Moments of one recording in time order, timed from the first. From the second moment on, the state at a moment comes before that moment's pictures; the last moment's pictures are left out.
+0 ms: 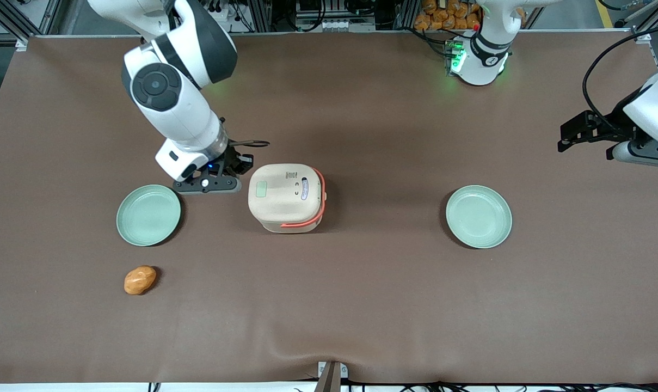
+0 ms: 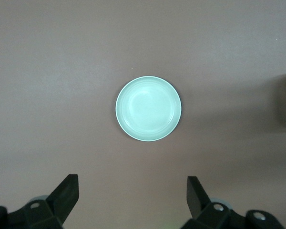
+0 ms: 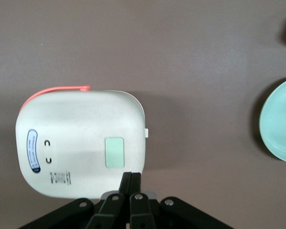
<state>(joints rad) 0.33 0.23 0.19 -1.72 0.01 1.94 0.51</state>
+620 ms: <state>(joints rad) 0.37 0.31 0.20 -1.74 0.01 2.03 0.61</state>
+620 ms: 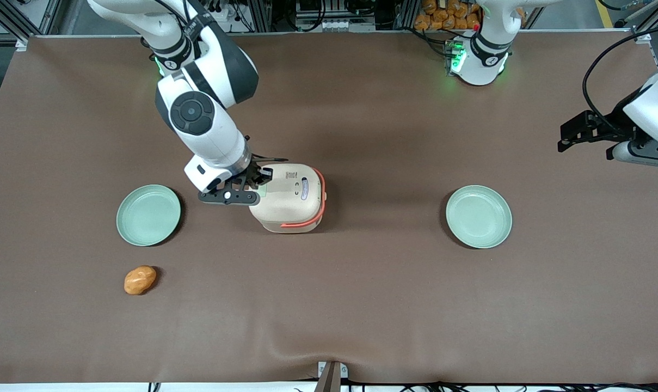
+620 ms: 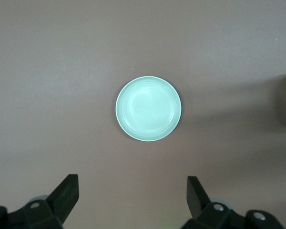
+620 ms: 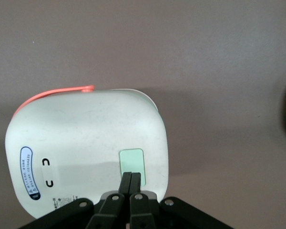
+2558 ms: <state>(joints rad) 0.37 0.35 0.20 -1.78 0.01 2.09 0.64</state>
